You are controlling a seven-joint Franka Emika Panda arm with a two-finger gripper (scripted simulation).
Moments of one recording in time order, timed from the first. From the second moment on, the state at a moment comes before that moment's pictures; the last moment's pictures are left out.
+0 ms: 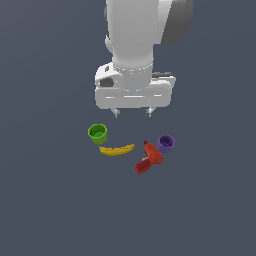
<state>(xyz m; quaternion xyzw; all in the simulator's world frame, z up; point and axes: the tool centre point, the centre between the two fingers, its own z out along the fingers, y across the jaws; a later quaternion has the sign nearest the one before) 0.016 0.016 0.317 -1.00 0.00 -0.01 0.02</state>
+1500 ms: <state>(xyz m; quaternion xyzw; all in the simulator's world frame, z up) 0.012 -0.046 0.187 -0.94 -0.34 0.02 -0.03</state>
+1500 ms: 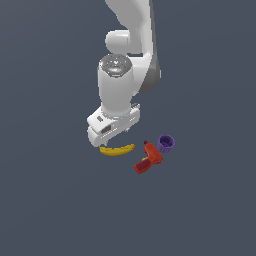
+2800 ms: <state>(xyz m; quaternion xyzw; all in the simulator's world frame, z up) -0.018 -0.063 0.082 -0.75 -0.66 0.01 -0.01</state>
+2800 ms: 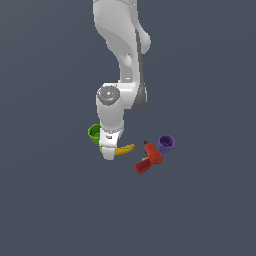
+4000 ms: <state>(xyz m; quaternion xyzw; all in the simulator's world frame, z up) -0.024 -0.061 0.039 -0.71 -0.70 0.00 0.00</state>
